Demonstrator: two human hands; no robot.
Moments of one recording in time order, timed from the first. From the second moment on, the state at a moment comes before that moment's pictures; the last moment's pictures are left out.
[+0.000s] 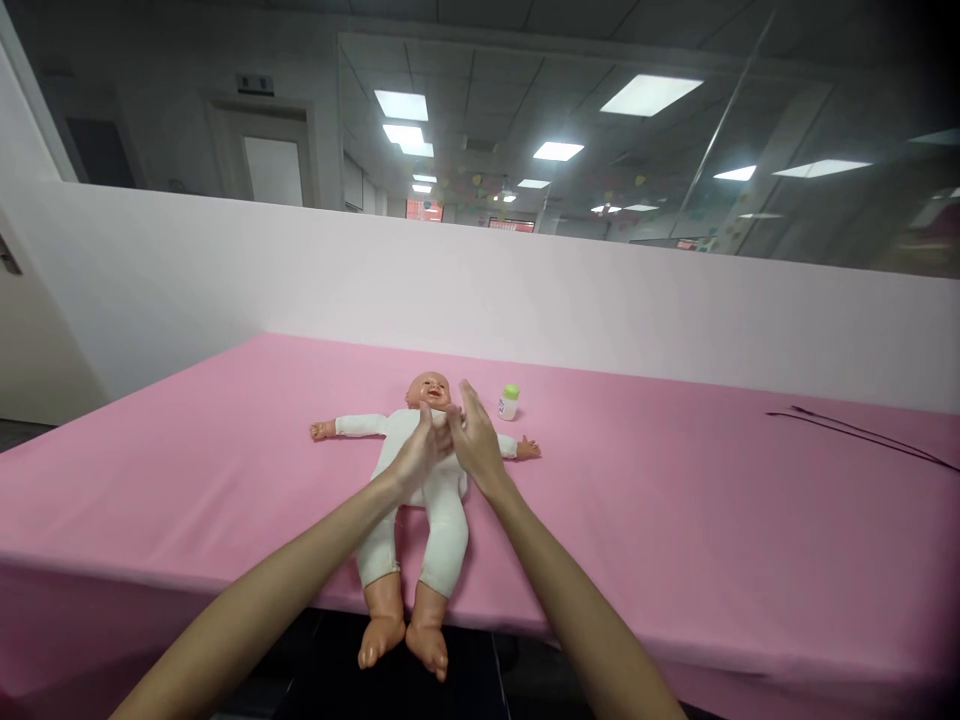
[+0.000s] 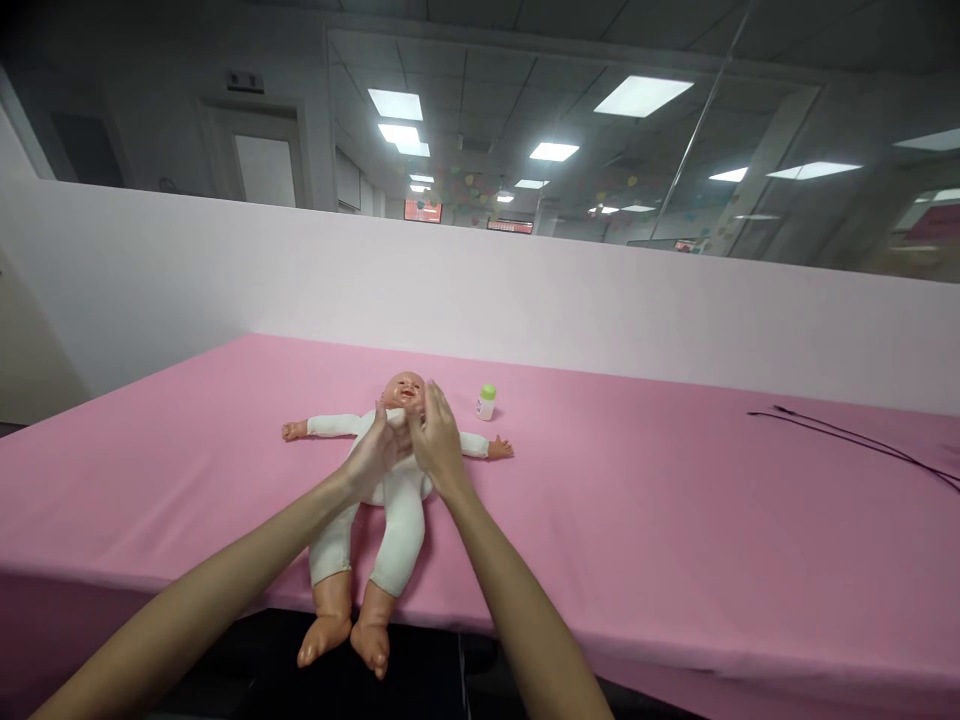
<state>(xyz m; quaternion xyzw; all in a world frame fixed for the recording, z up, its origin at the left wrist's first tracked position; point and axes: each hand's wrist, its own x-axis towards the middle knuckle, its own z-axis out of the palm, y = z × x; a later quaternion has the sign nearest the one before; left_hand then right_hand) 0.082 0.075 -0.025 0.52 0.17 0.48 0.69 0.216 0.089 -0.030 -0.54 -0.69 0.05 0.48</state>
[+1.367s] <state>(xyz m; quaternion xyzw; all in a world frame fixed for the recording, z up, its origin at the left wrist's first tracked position) -0.091 0.206 -0.104 0.75 0.63 0.19 0.01 0.356 0.089 -0.075 -0.82 -0.51 0.00 0.26</state>
